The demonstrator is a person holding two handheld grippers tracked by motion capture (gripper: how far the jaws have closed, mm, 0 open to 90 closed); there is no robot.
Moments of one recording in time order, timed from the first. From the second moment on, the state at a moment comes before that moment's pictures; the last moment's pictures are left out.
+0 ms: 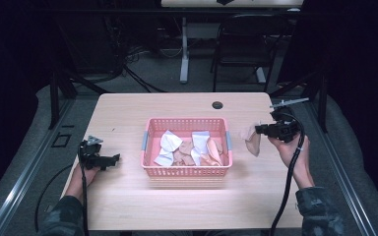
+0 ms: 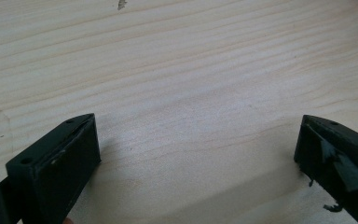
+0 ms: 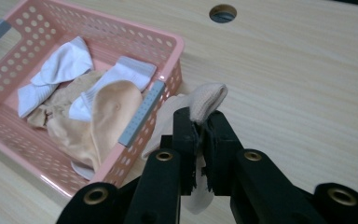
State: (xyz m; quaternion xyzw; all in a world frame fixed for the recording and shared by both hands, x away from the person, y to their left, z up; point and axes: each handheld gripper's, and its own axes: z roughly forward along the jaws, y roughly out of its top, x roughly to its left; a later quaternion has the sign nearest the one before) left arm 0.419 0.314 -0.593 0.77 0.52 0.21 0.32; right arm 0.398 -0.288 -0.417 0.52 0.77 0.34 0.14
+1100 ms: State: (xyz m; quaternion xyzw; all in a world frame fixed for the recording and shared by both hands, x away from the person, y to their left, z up) left arm 0.419 0.314 -0.593 0.76 0.52 0.21 0.32; right arm 0.418 -0.297 -0.472 0.55 0.79 0.25 0.10
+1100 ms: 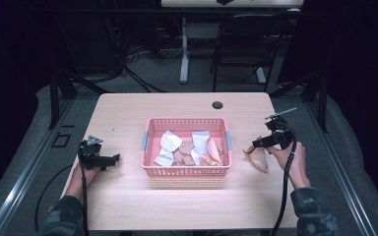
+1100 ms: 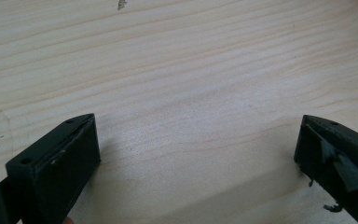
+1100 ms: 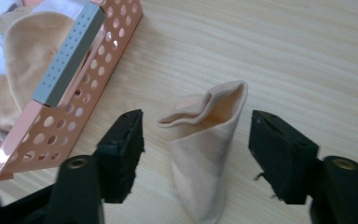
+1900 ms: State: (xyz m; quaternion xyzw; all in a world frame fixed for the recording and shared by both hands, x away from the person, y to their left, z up) left arm 0.419 0.314 -0.593 0.77 0.52 0.21 0.32; right arm 0.399 -0.241 -0.428 0.46 0.83 0.29 0.09
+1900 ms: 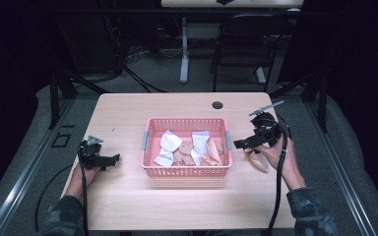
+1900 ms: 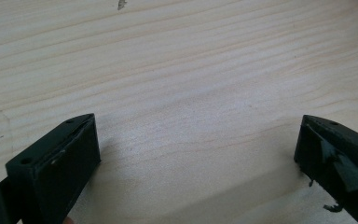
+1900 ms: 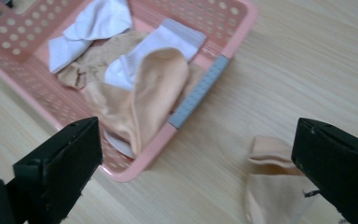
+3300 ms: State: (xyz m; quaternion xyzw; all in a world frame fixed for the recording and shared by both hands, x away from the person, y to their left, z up) left arm 0.419 0.315 -0.593 0.77 0.51 0.21 0.32; right arm 0.432 -0.122 -0.496 0.42 0.89 0.18 0.02
